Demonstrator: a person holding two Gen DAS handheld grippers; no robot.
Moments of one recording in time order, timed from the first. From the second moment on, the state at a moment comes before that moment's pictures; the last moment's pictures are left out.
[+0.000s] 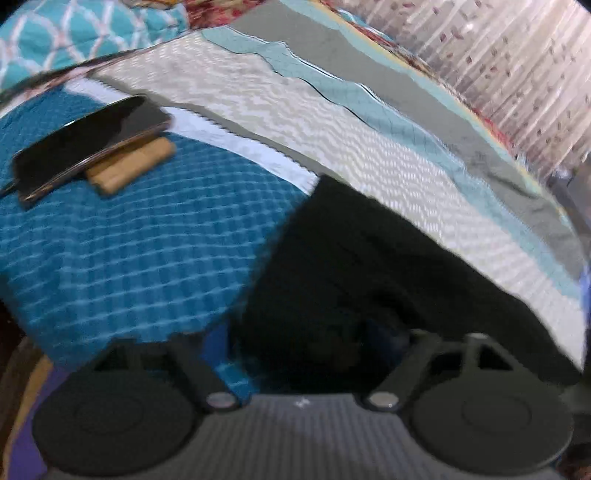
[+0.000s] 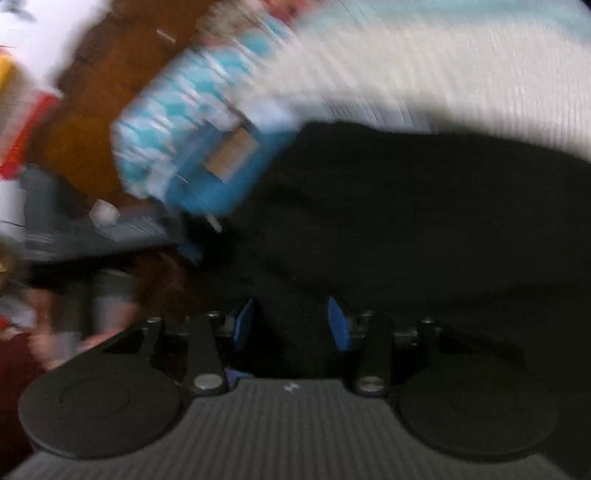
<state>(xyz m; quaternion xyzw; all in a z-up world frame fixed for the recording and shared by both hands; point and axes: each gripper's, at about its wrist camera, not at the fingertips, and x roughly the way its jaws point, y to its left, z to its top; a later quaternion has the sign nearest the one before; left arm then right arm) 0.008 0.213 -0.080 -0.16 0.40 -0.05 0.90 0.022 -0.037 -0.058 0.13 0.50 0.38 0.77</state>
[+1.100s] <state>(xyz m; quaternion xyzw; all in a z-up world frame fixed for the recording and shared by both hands) -0.006 0.111 -0.013 -0.11 0.42 0.11 0.90 -0.189 -0.589 -0.107 0.52 0.10 -0.20 0.82</state>
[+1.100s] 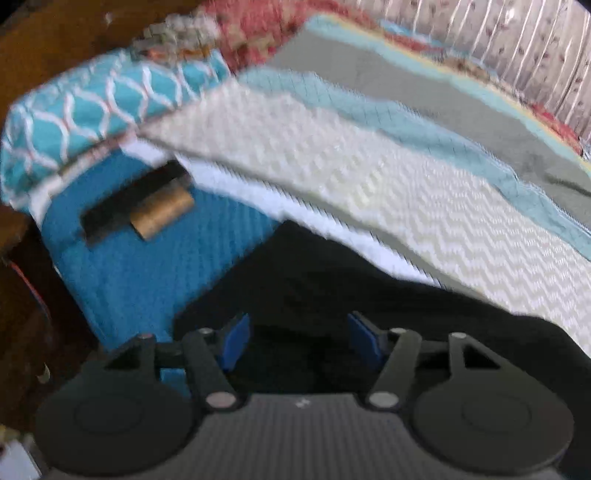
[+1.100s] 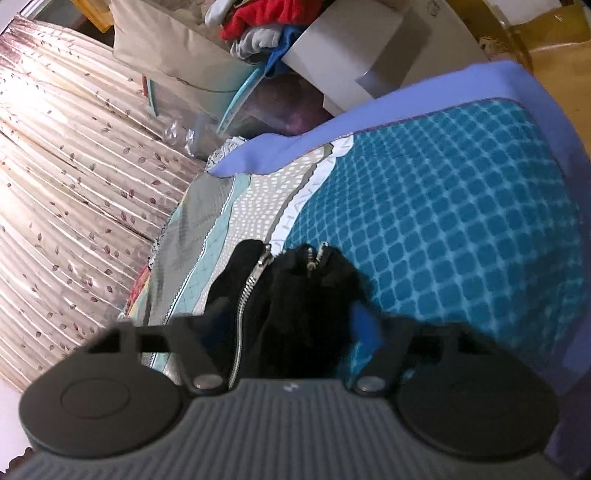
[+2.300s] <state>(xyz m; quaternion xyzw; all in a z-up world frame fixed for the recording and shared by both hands) -0.028 0.243 -0.081 -0.33 0.37 0.03 0.87 -0.073 -0.304 0.041 0.29 0.35 0.13 0.88</state>
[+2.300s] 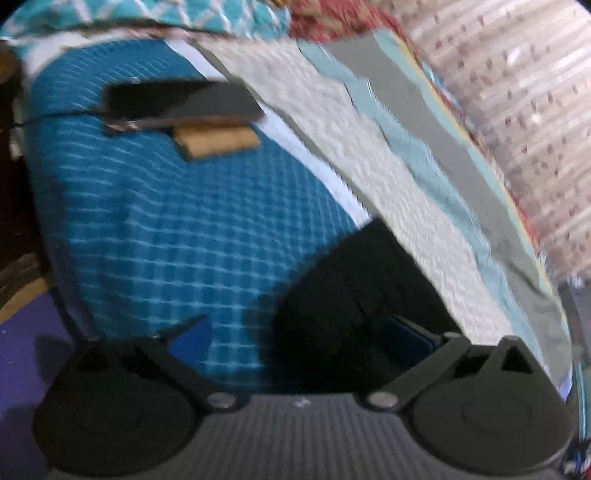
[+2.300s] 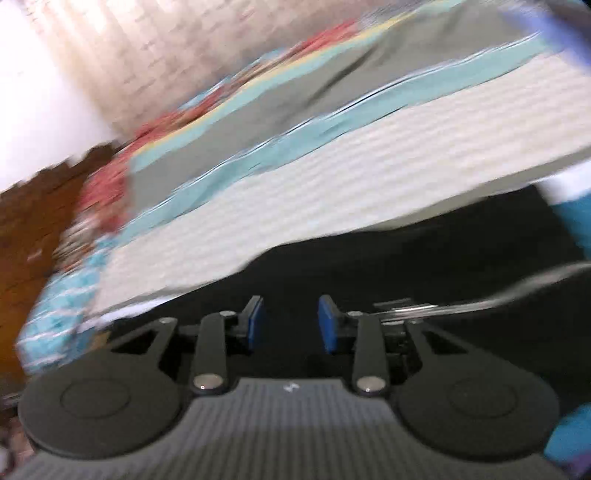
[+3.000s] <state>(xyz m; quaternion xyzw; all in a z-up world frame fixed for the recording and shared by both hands) -0.051 0.045 0.008 -0.06 0.25 -0.25 0.93 -0.023 -0.247 -0.002 0.48 0.43 0.22 0.74</state>
